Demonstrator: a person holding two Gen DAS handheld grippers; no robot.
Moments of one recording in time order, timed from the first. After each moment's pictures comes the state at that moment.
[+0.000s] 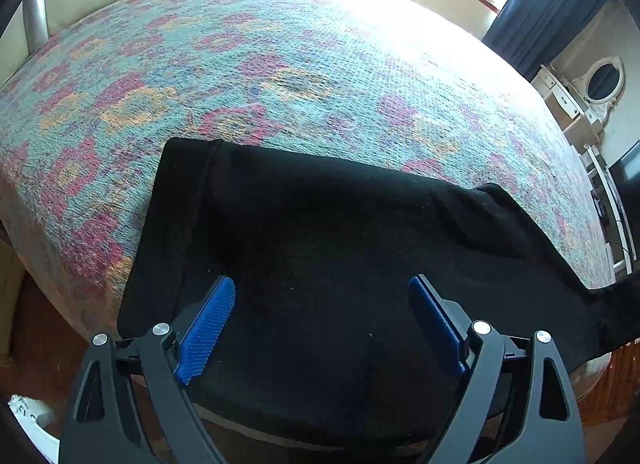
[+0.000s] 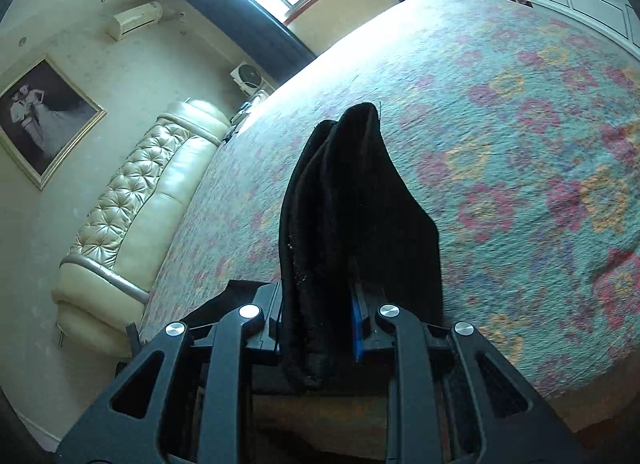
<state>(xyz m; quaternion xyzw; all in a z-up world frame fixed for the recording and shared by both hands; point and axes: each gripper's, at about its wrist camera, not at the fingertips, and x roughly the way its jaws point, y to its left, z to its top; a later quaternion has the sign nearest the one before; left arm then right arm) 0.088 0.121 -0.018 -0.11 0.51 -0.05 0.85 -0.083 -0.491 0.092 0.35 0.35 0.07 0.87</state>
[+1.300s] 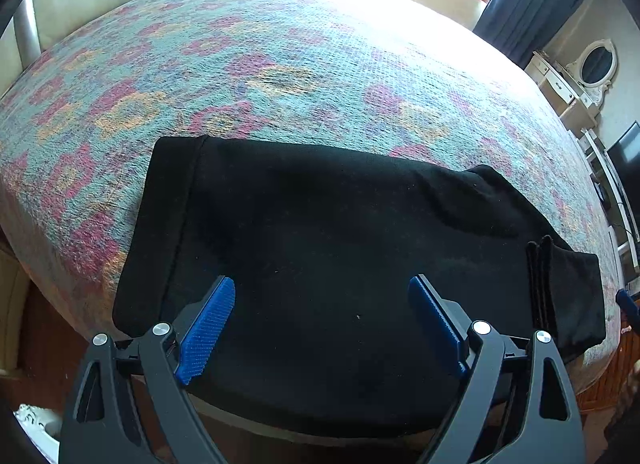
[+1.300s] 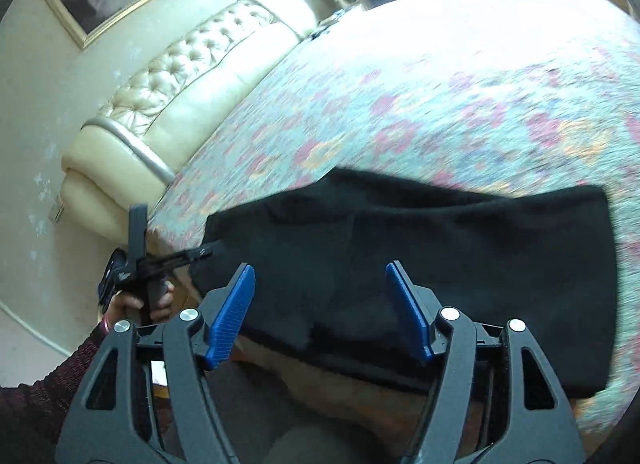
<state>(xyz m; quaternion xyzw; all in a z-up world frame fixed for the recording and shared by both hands) 0.081 0.114 -0.019 -0.09 0.51 -0.06 0.85 -0.030 -0.270 0.049 0.23 0.41 0.19 0.86</state>
